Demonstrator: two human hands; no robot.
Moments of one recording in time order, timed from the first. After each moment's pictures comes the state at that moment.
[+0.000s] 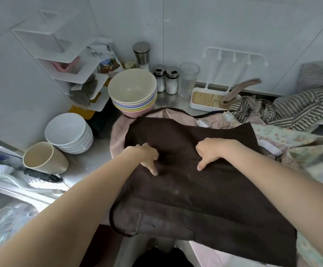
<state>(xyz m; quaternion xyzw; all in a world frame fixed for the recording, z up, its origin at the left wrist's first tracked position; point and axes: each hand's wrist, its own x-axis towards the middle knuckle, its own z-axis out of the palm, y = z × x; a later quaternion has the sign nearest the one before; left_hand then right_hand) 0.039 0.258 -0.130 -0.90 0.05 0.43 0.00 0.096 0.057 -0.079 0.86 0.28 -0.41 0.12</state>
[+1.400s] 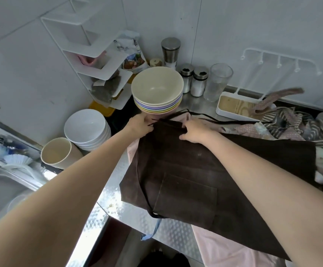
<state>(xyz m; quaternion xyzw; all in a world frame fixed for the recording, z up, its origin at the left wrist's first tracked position) 0.075 0.344 -0.109 -0.90 -0.24 0.12 -0.36 0.144 0.173 -0.112 0.94 0.25 -0.24 -0.05</state>
